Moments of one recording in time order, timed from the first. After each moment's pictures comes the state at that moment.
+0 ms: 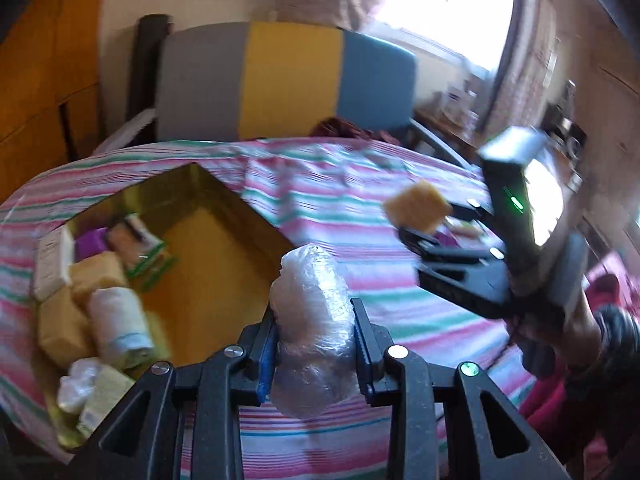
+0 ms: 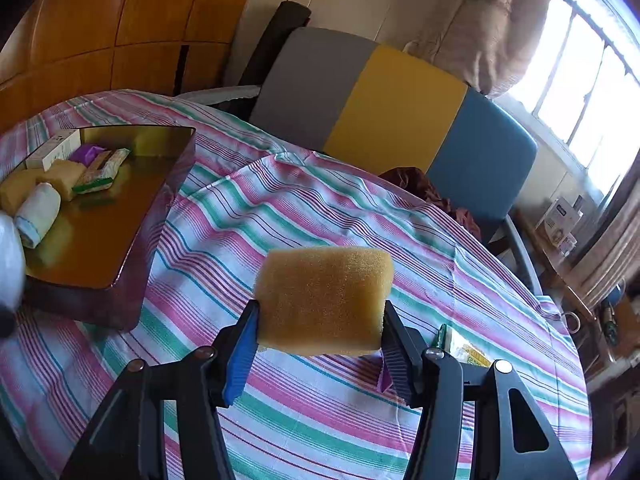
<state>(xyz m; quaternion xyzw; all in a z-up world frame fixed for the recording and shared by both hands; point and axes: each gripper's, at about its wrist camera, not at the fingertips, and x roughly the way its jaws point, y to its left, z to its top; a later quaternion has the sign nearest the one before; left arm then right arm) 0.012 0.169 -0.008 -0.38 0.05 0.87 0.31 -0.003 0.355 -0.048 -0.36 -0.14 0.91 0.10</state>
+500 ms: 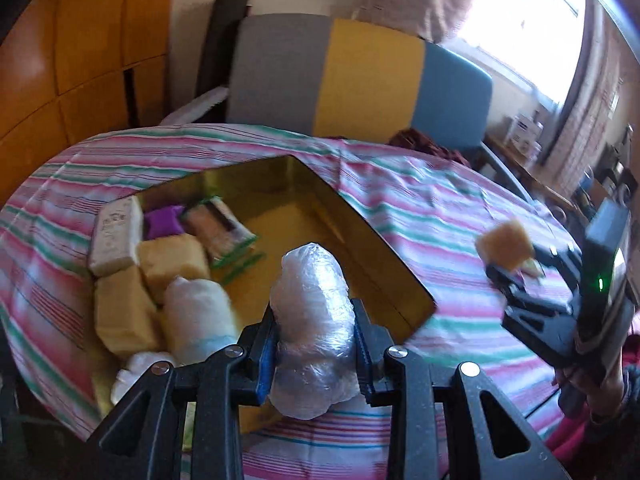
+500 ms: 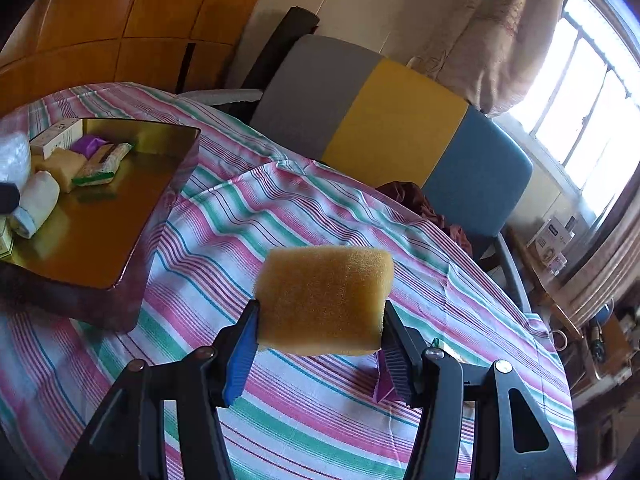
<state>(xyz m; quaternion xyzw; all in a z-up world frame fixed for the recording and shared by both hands) -0.033 0.114 -0.011 -0.41 0.00 0.89 0.21 -0.004 0.345 -0.049 -0.36 -0.18 0.91 0.11</state>
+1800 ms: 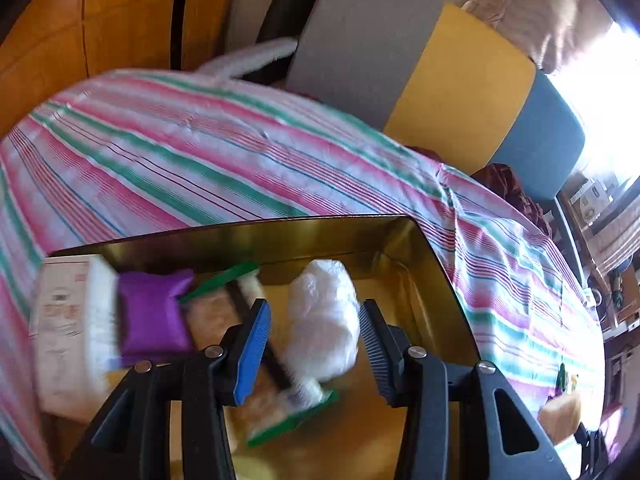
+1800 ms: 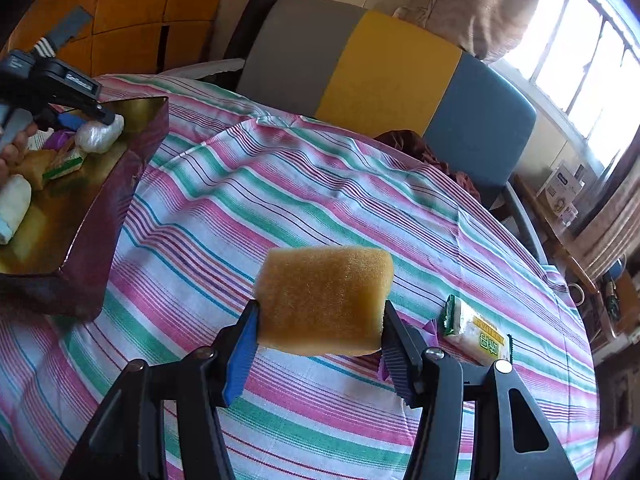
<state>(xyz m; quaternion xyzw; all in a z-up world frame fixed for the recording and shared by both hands) -0.212 0.108 -0.055 -0.49 -0.08 0.86 0.12 -0.018 0.379 -0.073 -0.41 -0.11 0.90 0.12</state>
